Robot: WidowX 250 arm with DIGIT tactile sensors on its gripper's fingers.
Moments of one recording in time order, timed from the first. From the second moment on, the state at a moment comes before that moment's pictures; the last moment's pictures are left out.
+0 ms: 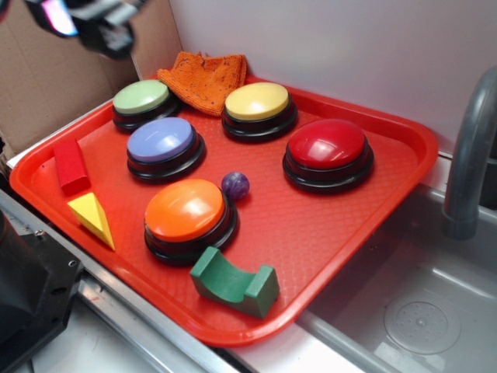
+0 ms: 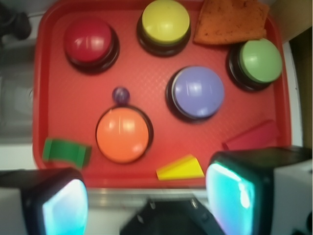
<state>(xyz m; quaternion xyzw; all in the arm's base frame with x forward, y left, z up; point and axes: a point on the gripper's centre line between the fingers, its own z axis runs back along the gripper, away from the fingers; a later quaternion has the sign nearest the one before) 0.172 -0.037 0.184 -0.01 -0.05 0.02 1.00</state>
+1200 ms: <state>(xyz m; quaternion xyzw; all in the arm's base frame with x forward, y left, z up) 0.241 -0.063 0.058 -0.01 -0.04 0.06 1.00</state>
